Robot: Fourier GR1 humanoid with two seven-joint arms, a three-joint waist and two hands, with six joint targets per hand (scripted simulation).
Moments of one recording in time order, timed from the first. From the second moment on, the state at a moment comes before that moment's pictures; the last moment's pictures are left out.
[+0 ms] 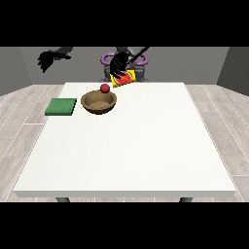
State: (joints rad) left arm -1.02 0.05 -0.81 -0.56 -1.66 0.07 0.35; right arm -0.22 -0.39 -0.34 -1.00 -0.23 0.45 -0.27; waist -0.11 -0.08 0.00
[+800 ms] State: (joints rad) left arm -0.73 0.01 -0.18 -0.91 -0.82 0.47 0.27; right arm -0.21 -0.32 -0.35 -1.02 -0.25 0.38 -0.25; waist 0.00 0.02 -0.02
